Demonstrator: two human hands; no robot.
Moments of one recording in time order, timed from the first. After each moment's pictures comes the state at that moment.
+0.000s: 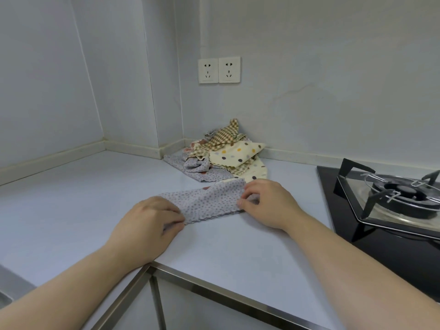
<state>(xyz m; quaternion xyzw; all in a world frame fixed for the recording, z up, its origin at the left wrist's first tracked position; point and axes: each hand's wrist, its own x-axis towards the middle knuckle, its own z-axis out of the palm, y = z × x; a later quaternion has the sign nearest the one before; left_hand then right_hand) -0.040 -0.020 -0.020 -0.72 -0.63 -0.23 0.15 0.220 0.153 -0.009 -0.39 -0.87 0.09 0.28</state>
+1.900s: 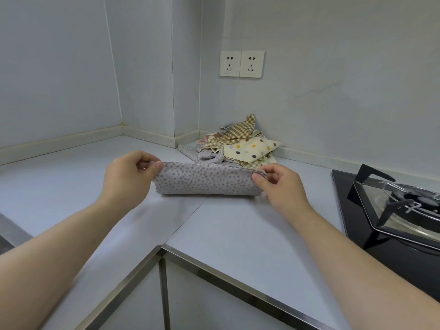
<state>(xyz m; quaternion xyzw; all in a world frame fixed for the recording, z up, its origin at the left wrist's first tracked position) -0.070 -0.013 0.019 -0.42 -0.73 -0.55 0.01 0.203 0.145 0.001 -0.37 -0.72 0.35 0.47</state>
